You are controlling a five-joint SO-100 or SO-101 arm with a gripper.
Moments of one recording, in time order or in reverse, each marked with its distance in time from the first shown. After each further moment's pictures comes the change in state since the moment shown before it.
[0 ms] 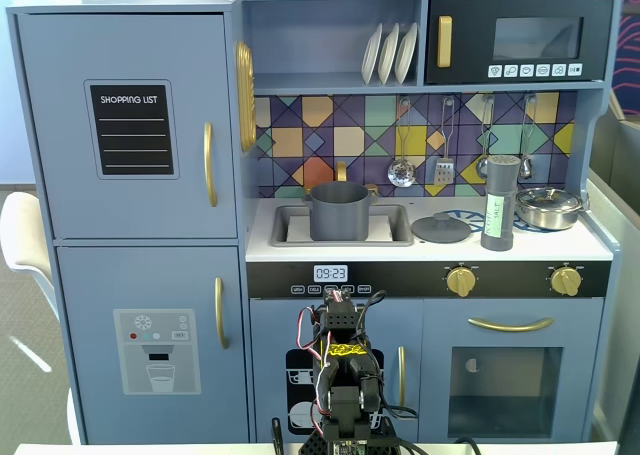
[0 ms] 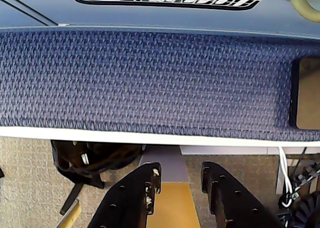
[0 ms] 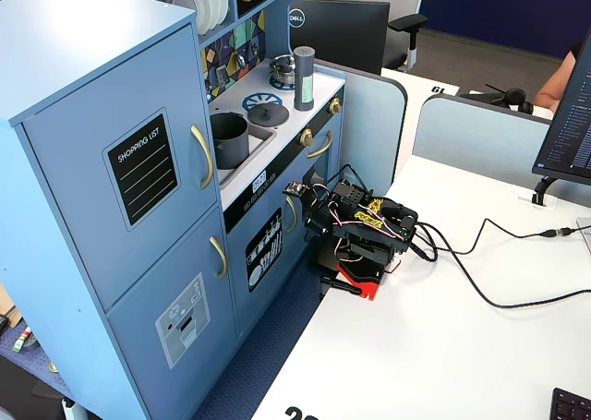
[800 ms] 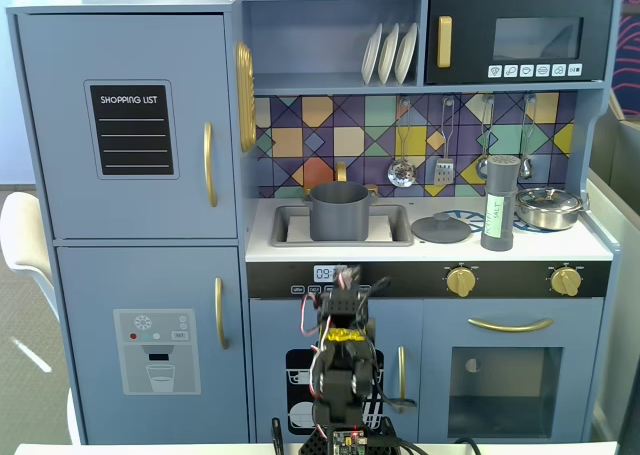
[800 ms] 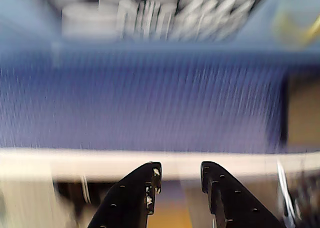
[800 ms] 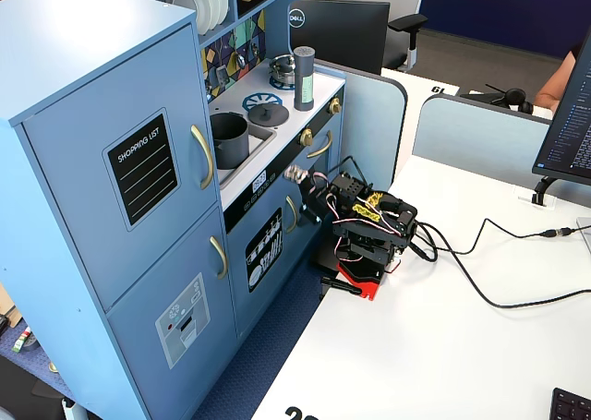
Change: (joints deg) arm 6.2 -9.9 -10.4 -9.6 3.4
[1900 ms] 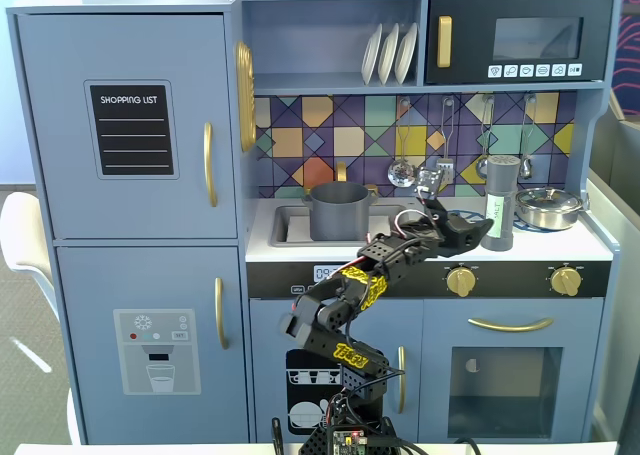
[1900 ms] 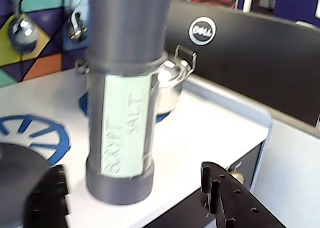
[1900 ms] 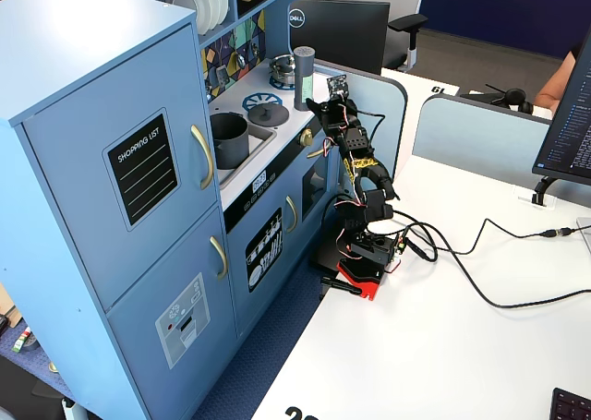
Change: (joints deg) arm 43.2 -31.2 -34.1 -56.9 -6.9
